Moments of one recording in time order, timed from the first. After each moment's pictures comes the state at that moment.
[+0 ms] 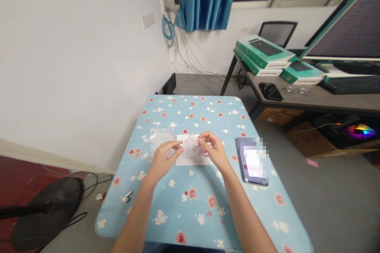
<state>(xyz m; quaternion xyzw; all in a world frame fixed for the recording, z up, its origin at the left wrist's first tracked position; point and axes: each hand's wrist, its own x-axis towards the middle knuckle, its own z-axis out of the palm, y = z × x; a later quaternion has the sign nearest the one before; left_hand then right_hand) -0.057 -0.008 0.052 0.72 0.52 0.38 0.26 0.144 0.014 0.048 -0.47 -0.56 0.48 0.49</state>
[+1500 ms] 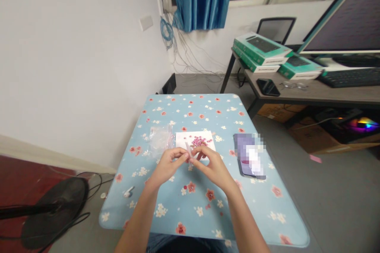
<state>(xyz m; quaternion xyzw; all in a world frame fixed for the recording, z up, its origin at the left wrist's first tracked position) -0.034 -0.031 0.065 0.60 0.43 0.36 0.57 0.144 -0.045 0.069 -0.46 -0.70 0.37 0.40</state>
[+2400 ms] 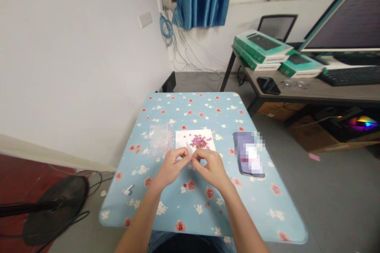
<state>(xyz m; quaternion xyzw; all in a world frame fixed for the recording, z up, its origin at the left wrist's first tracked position) -0.025 -0.036 0.070 0.66 0.45 0.35 0.50 0.135 -0.050 0.074 -0.50 -0.73 0.30 0.35</state>
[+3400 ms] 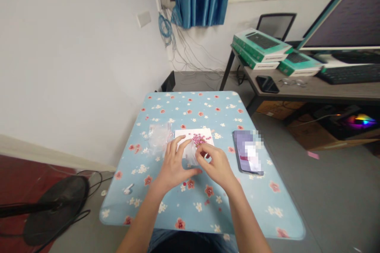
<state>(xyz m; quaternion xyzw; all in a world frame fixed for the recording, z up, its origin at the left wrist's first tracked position) -0.021 -0.051 0.064 0.78 0.49 0.33 0.19 0.145 -0.050 0.086 -0.52 -0.72 0.30 0.35</state>
